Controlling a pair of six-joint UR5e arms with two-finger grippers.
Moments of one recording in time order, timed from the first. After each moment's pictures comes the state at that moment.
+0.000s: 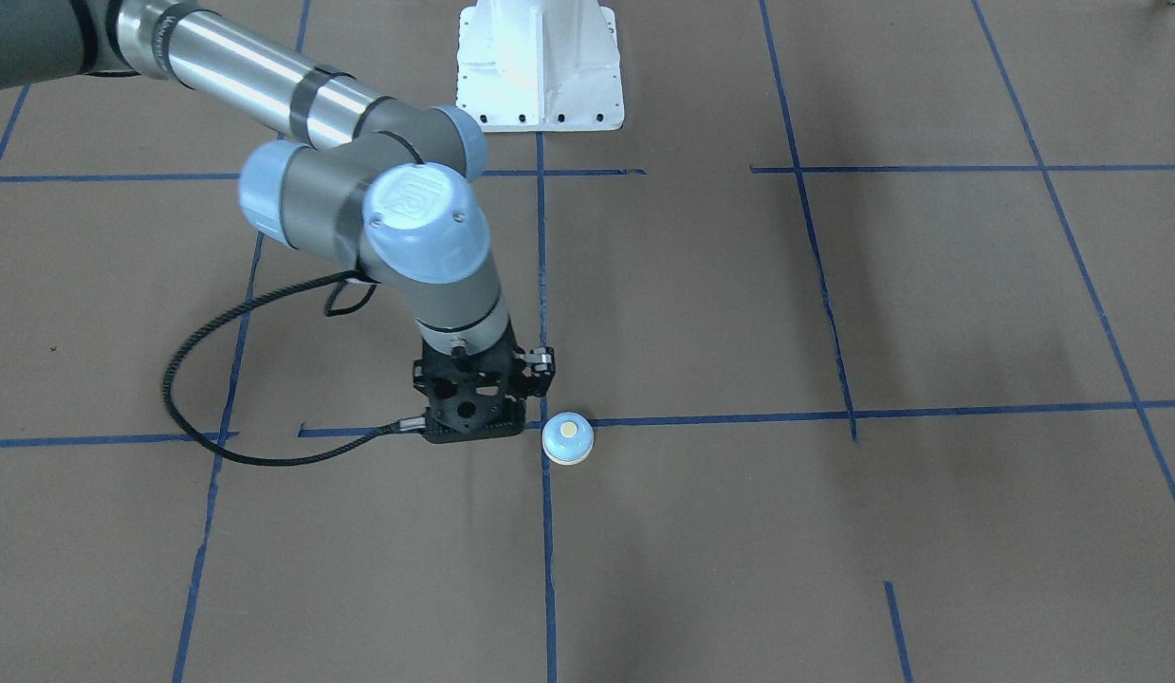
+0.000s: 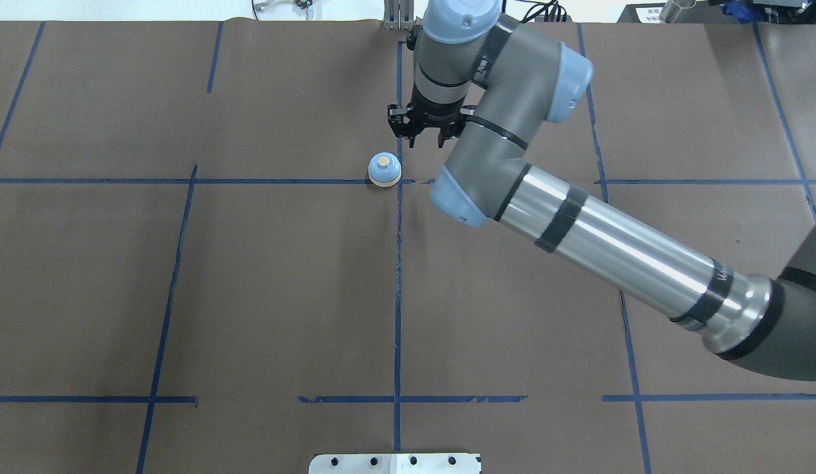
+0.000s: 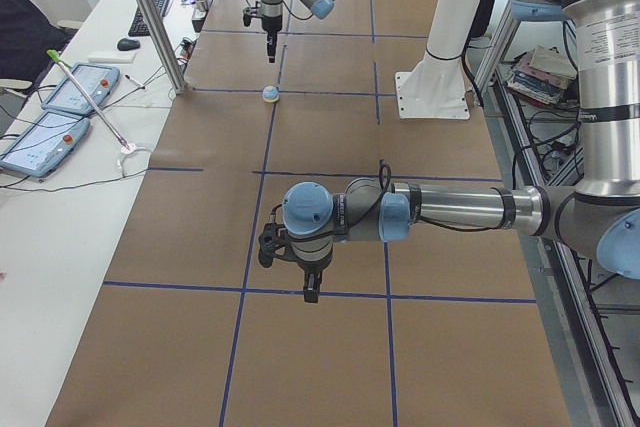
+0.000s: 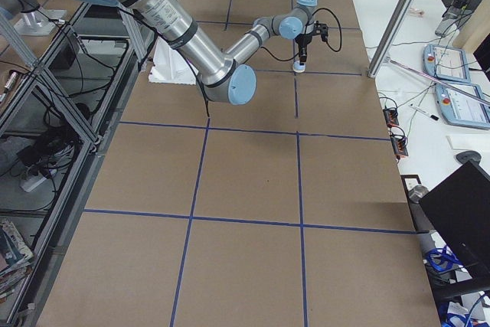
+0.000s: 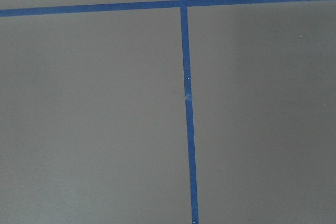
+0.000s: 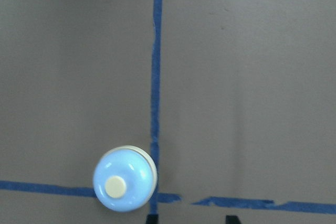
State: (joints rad) left arm -1.59 -1.38 -1.80 -1.49 -2.40 0.11; right arm 0.72 -0.56 1.16 -1.41 1.98 1.06
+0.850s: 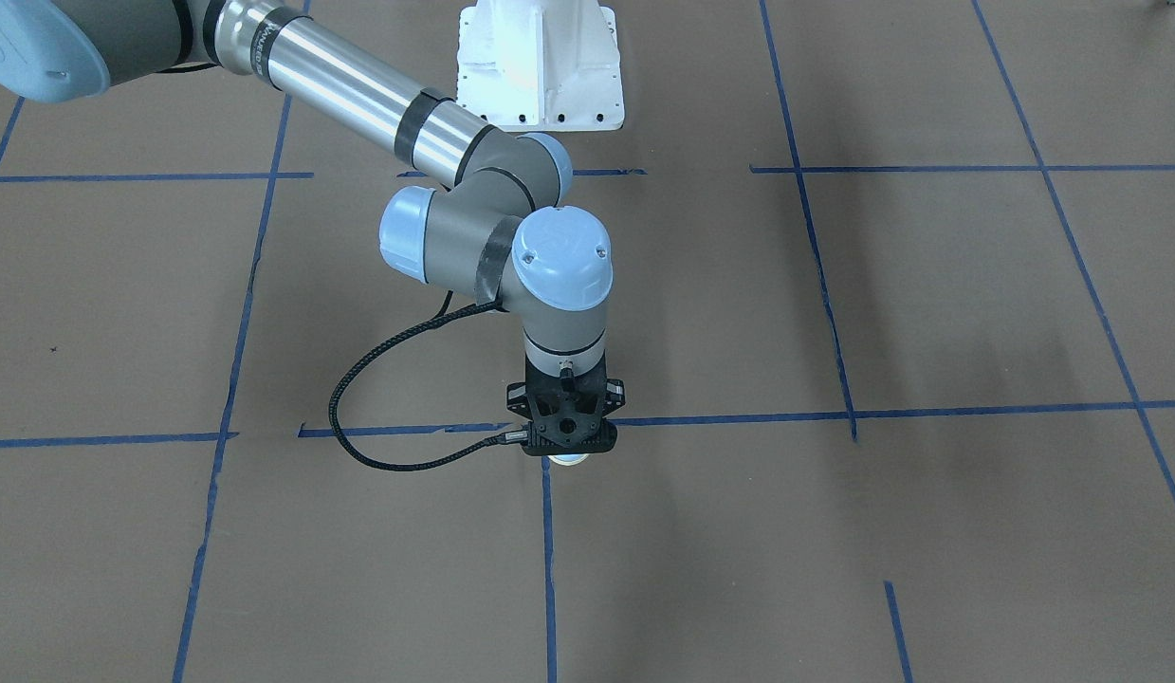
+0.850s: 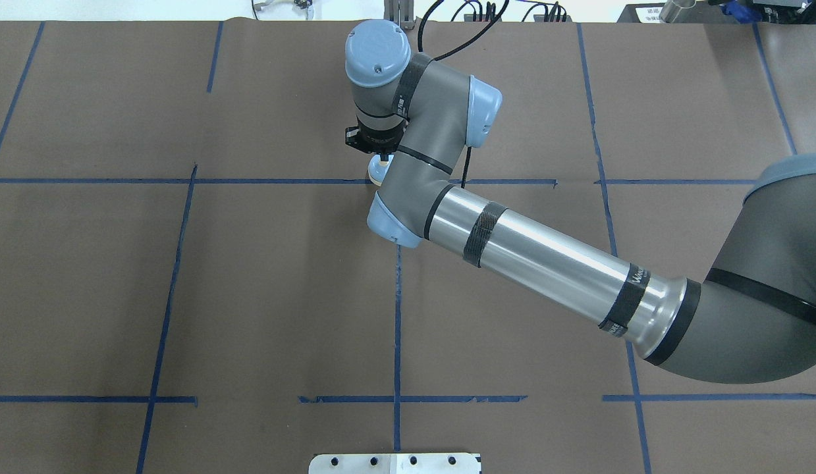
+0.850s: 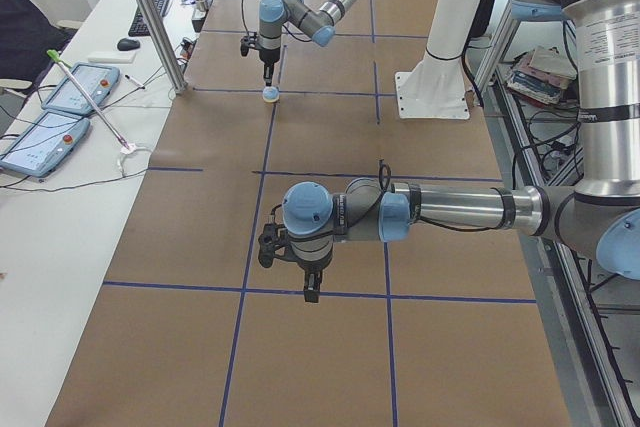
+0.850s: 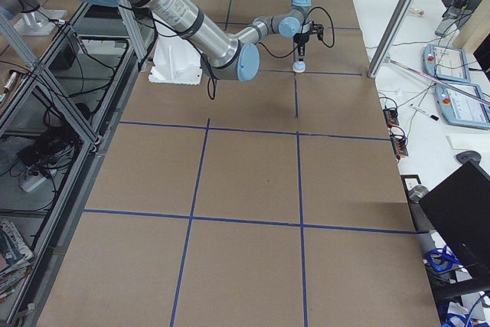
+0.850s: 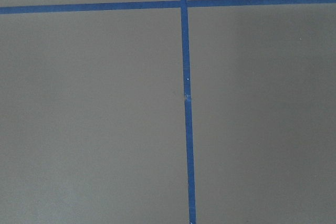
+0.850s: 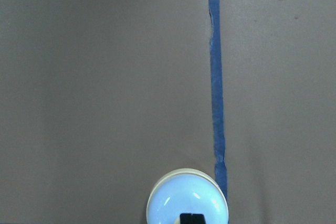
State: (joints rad) left arm -1.59 -1.38 -1.80 -1.49 -2.40 0.09; right arm 0.65 -0.43 0.92 -1.30 1.87 1.13
